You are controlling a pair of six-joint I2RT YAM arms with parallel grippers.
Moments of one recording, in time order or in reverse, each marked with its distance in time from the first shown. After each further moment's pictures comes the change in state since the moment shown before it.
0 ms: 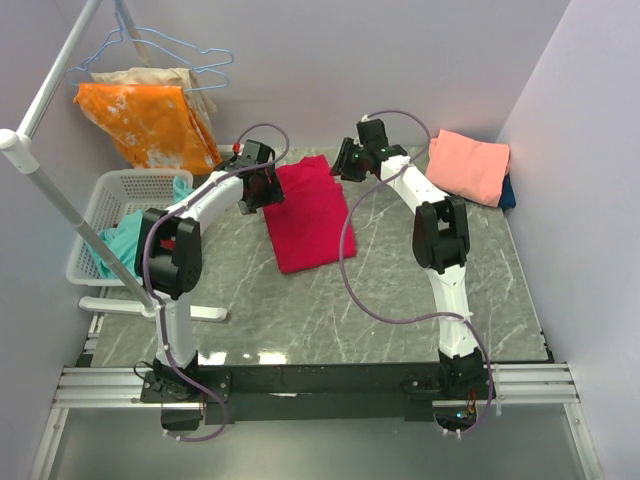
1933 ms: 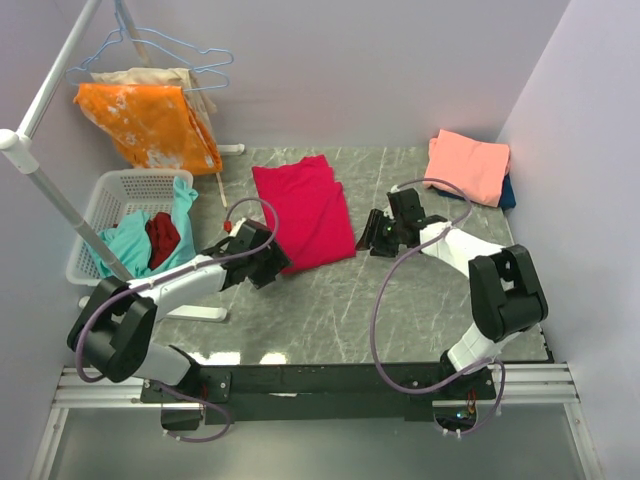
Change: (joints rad) left arm -0.229 -0.594 -0.886 0.382 0.080 -0.492; right arm -0.001 -0.758 -1.157 0.200 -0.049 0.017
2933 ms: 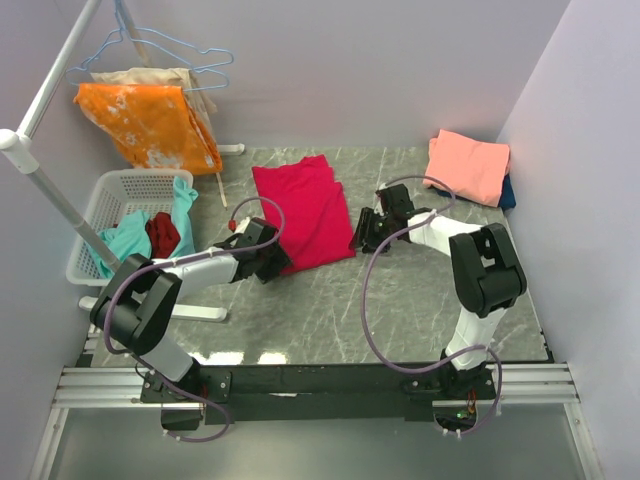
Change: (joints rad) left arm 0.019 0.167 0.033 0.093 -0.019 -0.002; right arm -0.001 0.188 0.116 0.034 -0.043 -0.054
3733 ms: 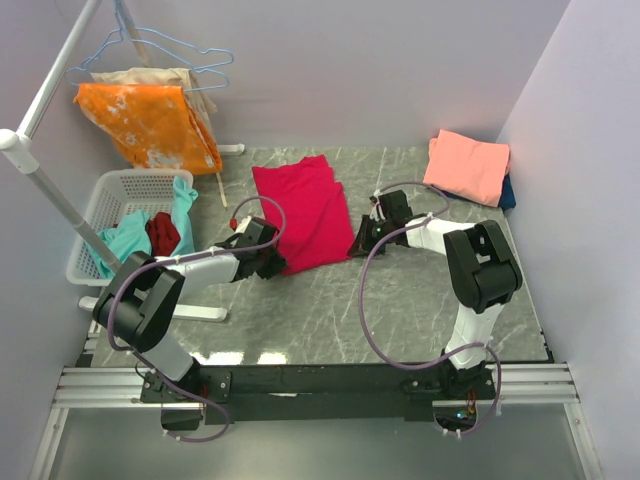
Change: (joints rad) left arm 0.006 0.021 0.000 0.029 -0.010 0.032; right arm 0.001 0.044 -0.050 0.098 -0.146 -0.016
